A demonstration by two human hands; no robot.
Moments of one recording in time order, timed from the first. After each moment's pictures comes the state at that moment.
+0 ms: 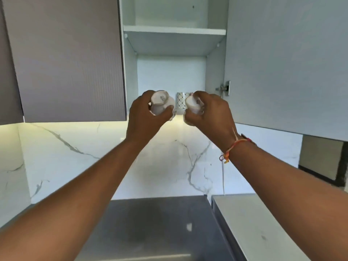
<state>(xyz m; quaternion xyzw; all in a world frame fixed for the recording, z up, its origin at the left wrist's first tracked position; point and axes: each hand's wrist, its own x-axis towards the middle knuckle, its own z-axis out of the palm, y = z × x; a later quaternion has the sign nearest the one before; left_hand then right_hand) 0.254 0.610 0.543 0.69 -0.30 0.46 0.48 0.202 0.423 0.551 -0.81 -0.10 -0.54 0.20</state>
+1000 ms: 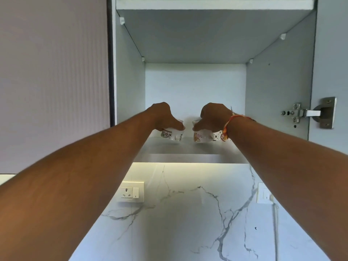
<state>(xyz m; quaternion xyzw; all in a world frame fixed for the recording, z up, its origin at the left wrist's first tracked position) 0.606 0.578 0.677 0.94 -0.17 0.21 0.19 0.584 0.399 0.673 -0.96 0.00 -0.28 0.04</state>
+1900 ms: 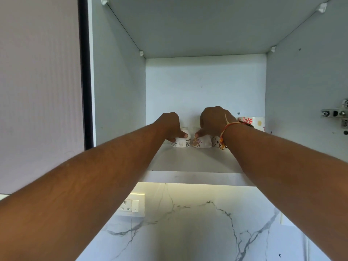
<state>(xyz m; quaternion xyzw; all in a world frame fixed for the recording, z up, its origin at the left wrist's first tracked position) 0.702 0.546 0.662 0.95 -0.16 0.23 0.10 0.689 0.382 0.670 -0.95 -0.03 -0.30 -0.03</state>
